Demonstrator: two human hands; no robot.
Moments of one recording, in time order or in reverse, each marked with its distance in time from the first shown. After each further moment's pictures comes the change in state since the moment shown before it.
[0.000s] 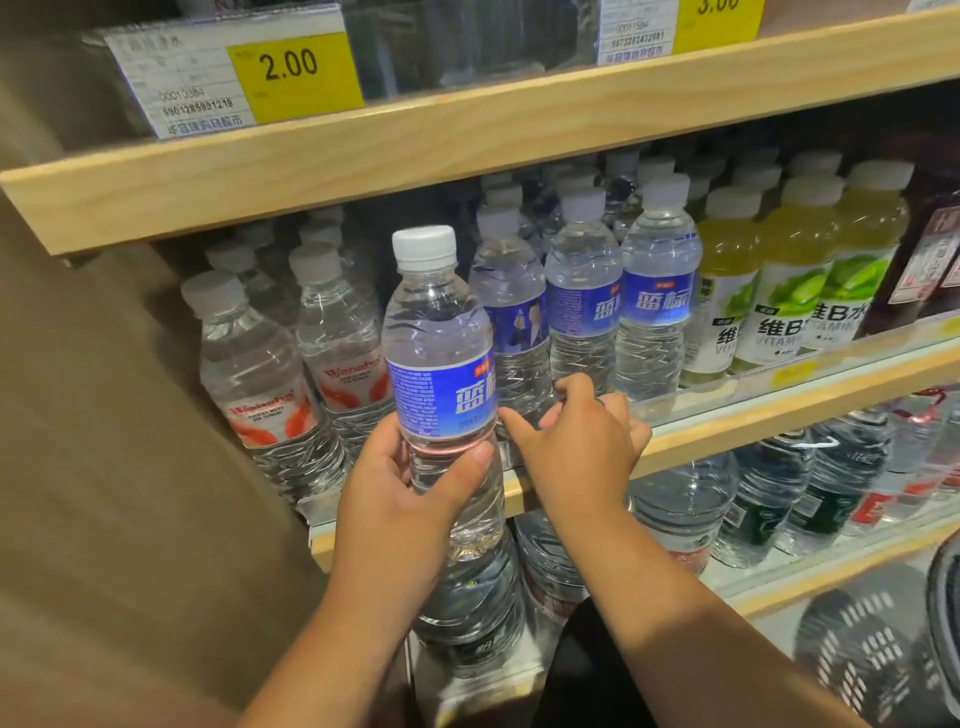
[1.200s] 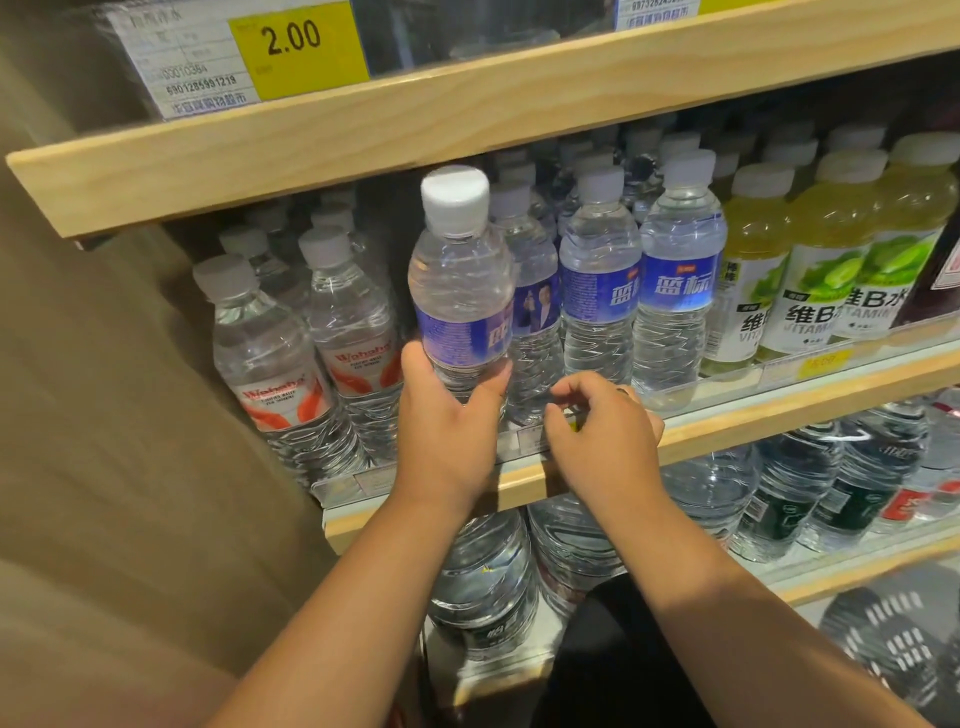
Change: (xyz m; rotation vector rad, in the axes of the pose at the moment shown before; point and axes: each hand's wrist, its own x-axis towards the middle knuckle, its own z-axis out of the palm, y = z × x) left_hand 0.049 -0.009 0.030 0.236 0.203 0.139; right_hand 0.003 0.013 -0.017 0.169 -0.195 -0.085
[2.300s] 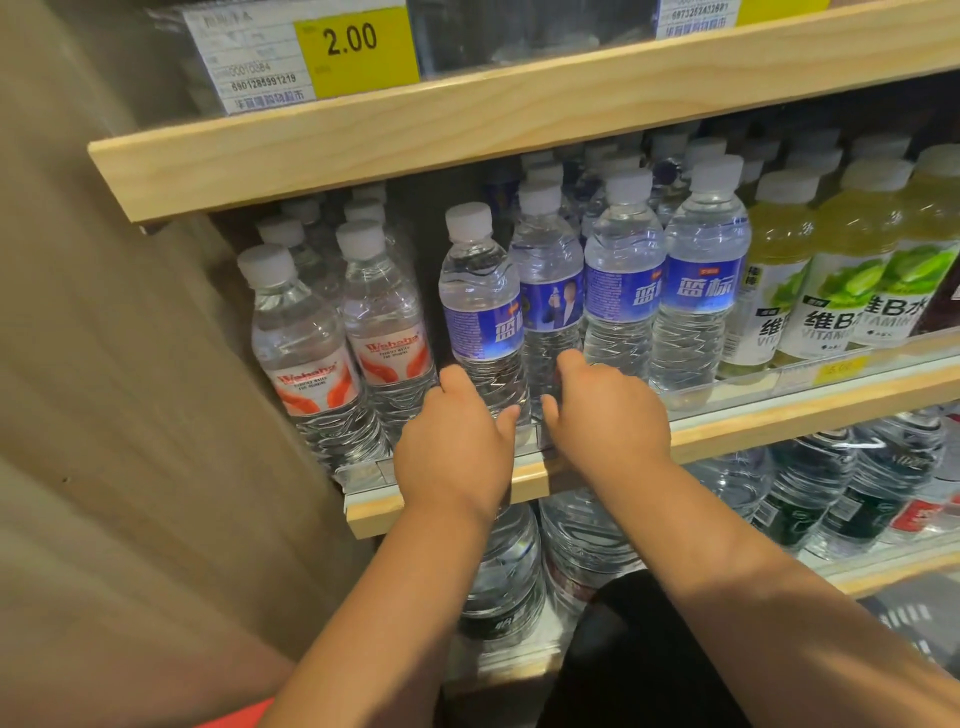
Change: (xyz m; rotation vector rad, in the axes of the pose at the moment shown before) left_hand -0.008 -0.006 -0.008 0.936 -0.150 -0.113; right_hand 0.009 -0.034 -0.013 -0.572 -0.145 -0.270
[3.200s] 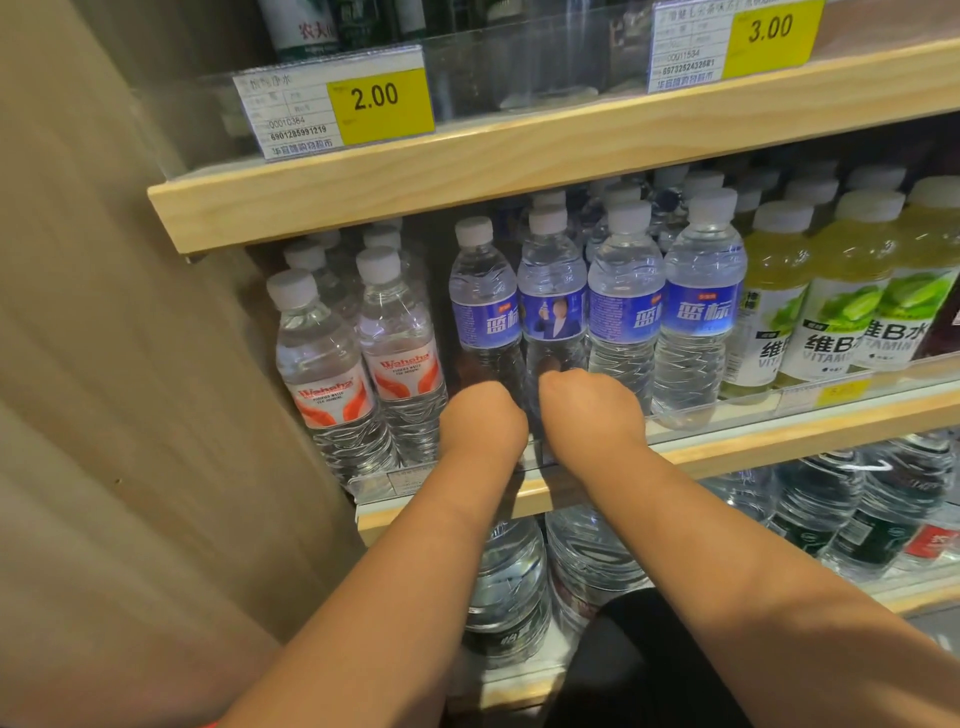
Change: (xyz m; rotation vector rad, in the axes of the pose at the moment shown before) left_hand 0.040 0.025 0.005 -0.033 -0.258 -0.080; right_hand 0.021 -0.010 -0.001 -0.133 -0.101 -0.100
